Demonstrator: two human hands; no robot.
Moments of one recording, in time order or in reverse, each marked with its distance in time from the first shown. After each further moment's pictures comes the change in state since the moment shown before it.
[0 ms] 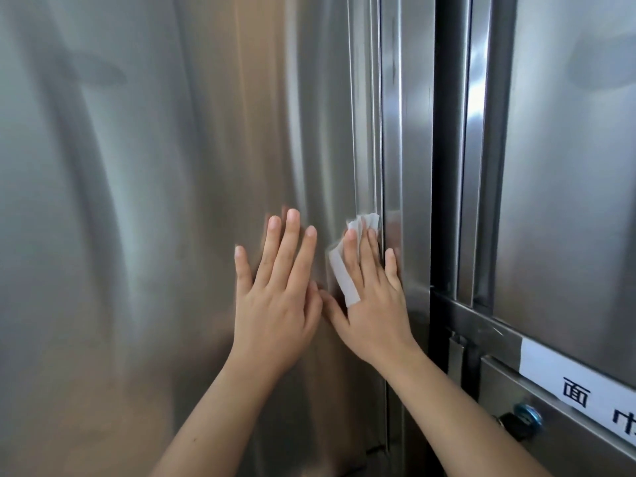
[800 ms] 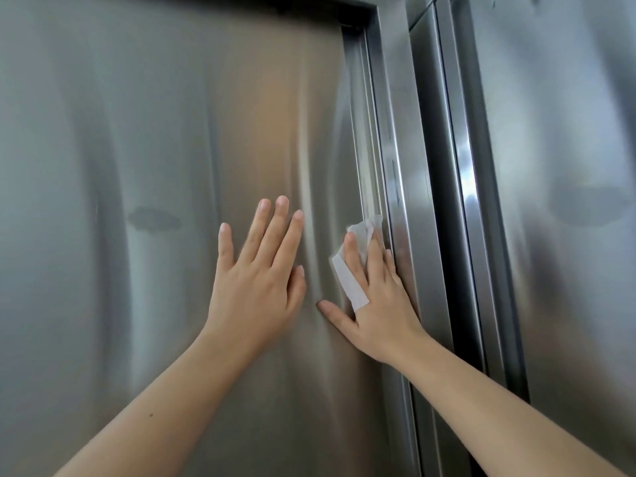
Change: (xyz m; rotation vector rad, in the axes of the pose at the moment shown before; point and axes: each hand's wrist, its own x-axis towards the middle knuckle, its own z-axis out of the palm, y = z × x) left_hand 0.124 -0.055 -0.045 0.219 0.041 0.126; right_hand 0.116 0.005 -0.038 0.148 0.055 -0.160
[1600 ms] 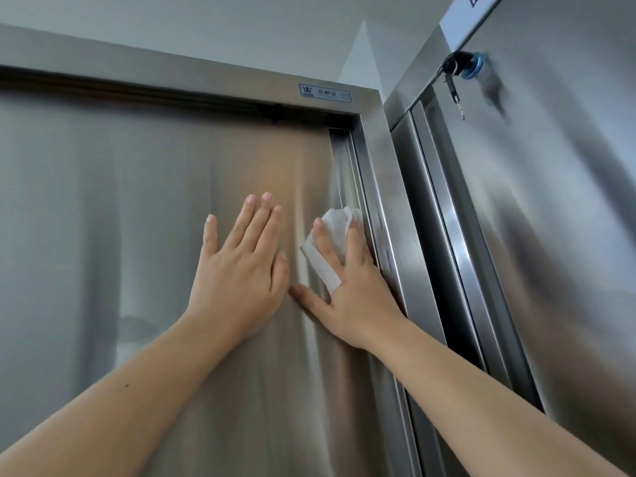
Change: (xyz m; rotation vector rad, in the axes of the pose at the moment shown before) left_hand 0.105 -0.033 -0.013 0.012 0.021 -0.055; right_hand 0.114 0.005 -0.038 0.118 0.149 -0.058
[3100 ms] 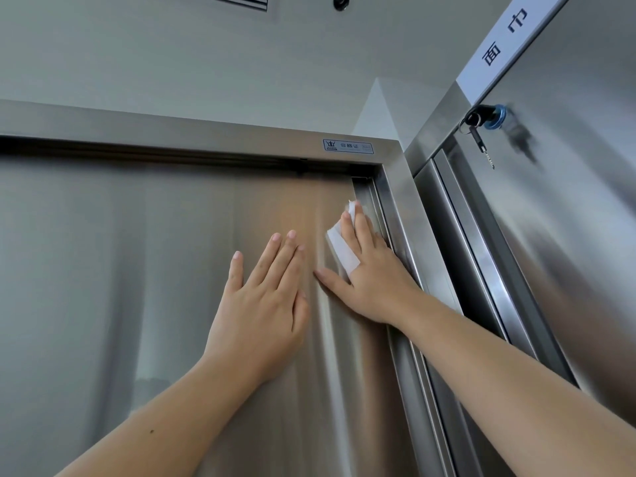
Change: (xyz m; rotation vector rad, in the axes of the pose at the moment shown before) left_hand 0.016 -0.013 -0.002 0.048 0.045 0.030; right_hand 0.079 0.005 -0.024 -0.113 0.046 -0.045
